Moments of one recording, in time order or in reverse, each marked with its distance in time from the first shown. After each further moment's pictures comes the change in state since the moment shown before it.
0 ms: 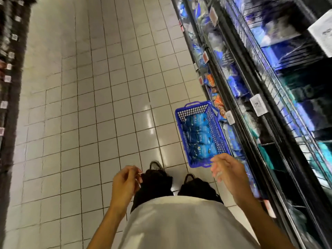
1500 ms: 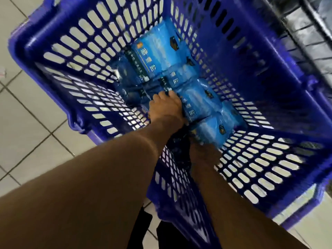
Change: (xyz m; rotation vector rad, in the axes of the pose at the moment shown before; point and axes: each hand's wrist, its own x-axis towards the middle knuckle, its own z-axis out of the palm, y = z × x) left_hand 0.559 -0.330 0.593 1.454 -0.749 0.567; right_hand 0.566 0.538 0.070 -0.230 0.706 0.877
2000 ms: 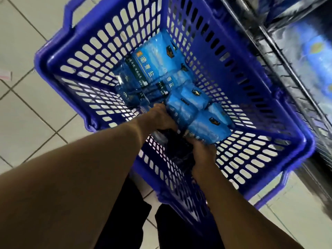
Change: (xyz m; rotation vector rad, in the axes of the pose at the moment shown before) left_hand -0.020 -0.023 -0.031 -0.612 -0.391 -0.115; right_hand -0.034 -0.003 -0.034 0.789 -0.208 0.127
